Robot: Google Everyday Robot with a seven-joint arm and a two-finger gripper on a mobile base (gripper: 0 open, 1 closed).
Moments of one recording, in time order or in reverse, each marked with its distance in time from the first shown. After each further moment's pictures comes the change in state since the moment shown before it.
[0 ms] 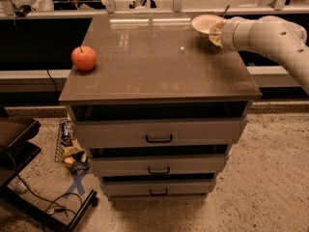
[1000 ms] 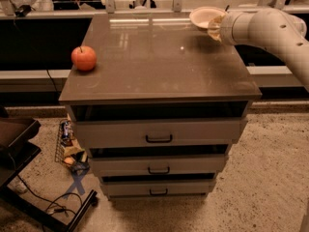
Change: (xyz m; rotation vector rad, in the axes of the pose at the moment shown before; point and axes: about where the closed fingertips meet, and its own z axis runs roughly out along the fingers) arm -0.010 -0.017 0.004 0.008 -0.018 -0.046
